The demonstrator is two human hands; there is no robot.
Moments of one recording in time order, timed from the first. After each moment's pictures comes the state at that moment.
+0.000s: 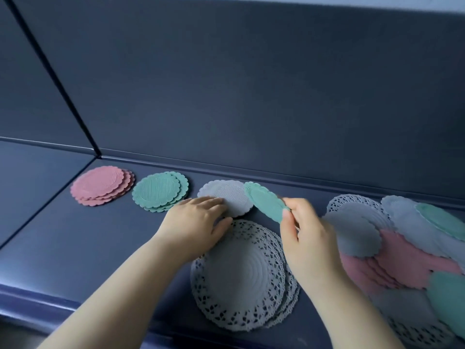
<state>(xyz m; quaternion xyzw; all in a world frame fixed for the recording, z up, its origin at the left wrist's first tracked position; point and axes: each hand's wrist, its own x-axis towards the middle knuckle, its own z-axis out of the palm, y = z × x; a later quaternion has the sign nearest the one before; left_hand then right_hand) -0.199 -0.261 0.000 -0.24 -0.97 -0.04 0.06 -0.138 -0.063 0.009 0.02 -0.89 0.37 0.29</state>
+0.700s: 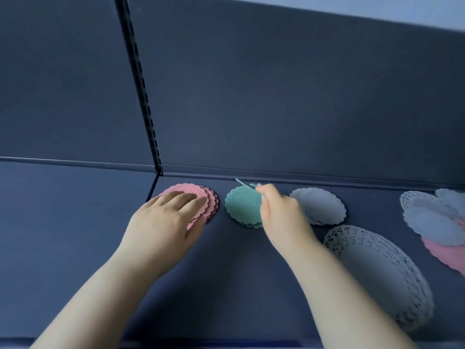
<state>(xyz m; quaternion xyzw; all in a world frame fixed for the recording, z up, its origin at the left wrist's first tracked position) -0.247 -0.514 0.014 -0.28 -0.94 -0.07 0.18 -0.224 -0.299 0.012 -0.05 -0.97 0.21 0.14</state>
